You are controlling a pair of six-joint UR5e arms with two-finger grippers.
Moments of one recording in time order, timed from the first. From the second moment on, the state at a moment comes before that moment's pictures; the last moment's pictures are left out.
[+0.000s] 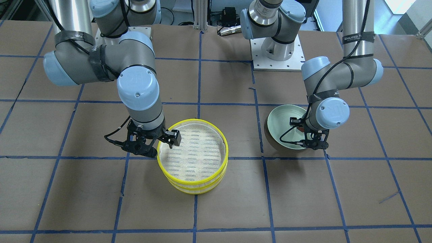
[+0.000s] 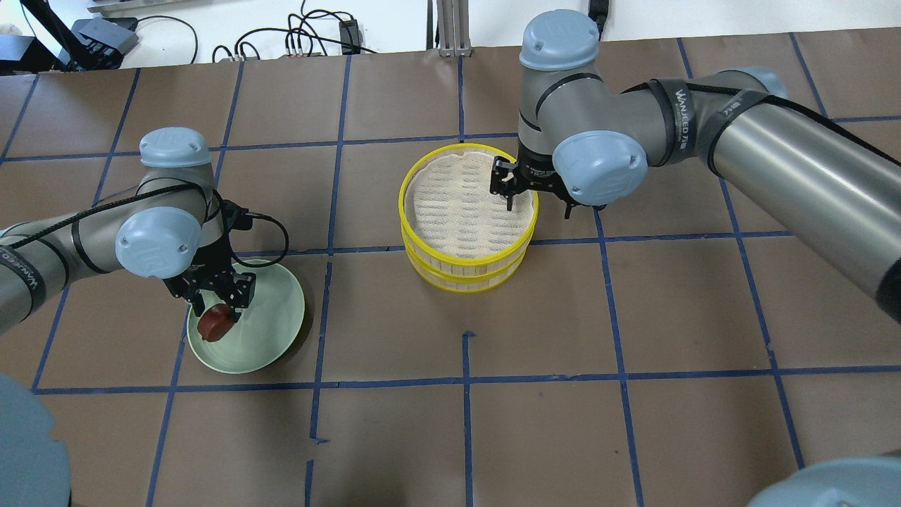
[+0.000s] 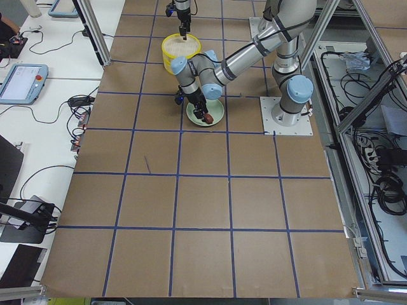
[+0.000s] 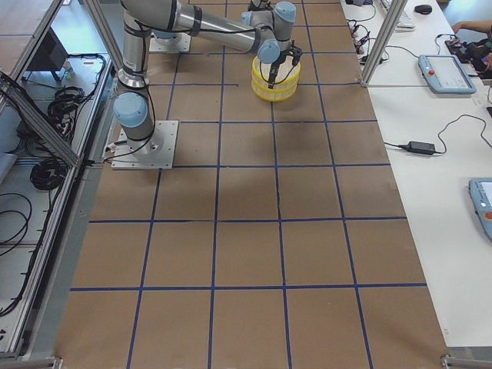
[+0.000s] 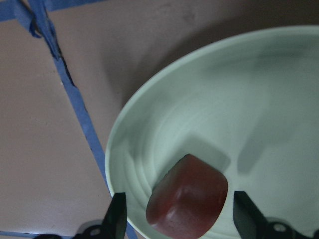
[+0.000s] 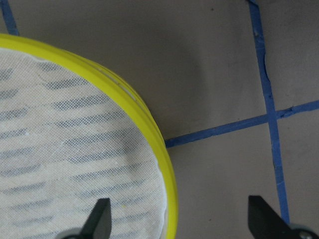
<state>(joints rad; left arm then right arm) -1.36 -1.89 -1.98 -1.20 1.84 0.28 1.77 -1.21 1.63 -1.94 -1.59 0.43</state>
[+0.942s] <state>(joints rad) -1.49 -1.76 -1.74 -1.30 1.58 0.17 1.61 -1.59 1.58 -1.52 -1.55 0.08</state>
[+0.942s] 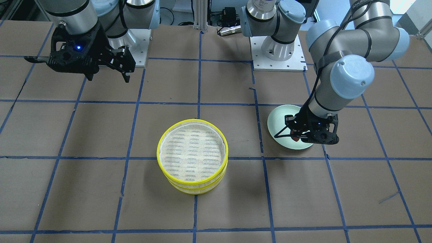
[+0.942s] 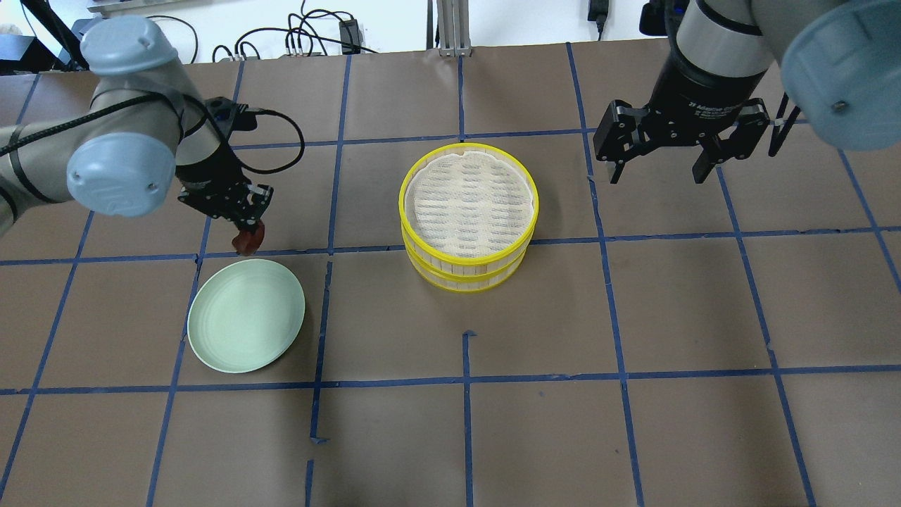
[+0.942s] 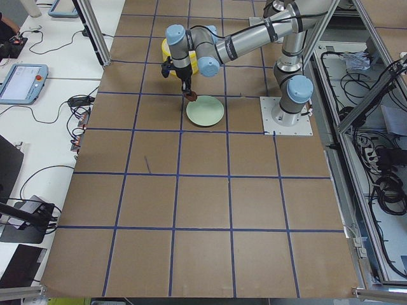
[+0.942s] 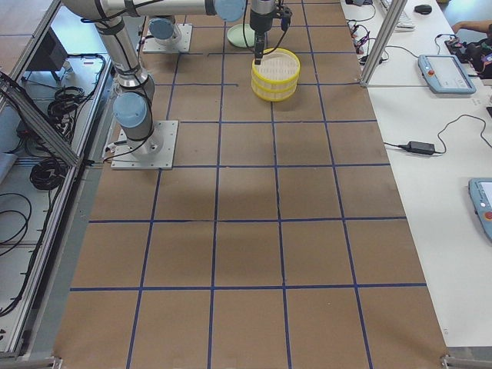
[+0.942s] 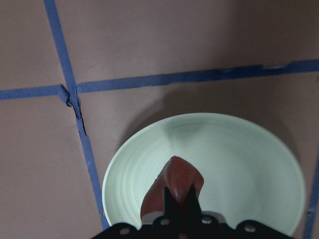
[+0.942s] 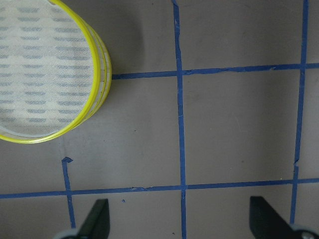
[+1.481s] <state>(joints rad) -1.71 -1.80 -1.65 -1.25 1.39 -0.23 1.61 -1.56 1.58 -1.52 -1.53 0.08</state>
